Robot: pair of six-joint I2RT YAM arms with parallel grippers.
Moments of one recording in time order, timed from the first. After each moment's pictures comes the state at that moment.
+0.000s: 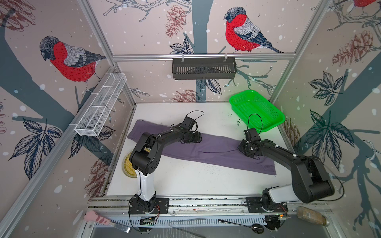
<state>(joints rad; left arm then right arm) -0.51 1.91 1.20 -0.33 0.28 -0.44 0.28 1.44 0.71 -0.40 -0.01 0.87</state>
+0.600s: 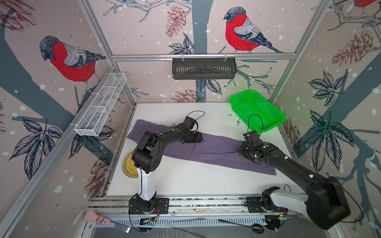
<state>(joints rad) -0.51 1.95 1.22 -0.31 0.28 -0.42 0.43 1.13 0.66 -0.59 0.06 0.98</state>
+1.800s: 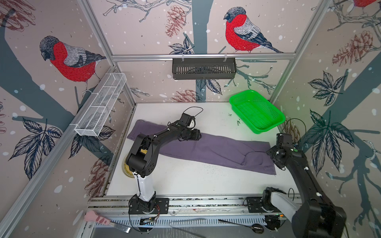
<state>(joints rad) -0.48 1.85 1.22 -0.38 0.33 -0.34 -0.20 1.05 0.68 -0.79 0.13 0.75</state>
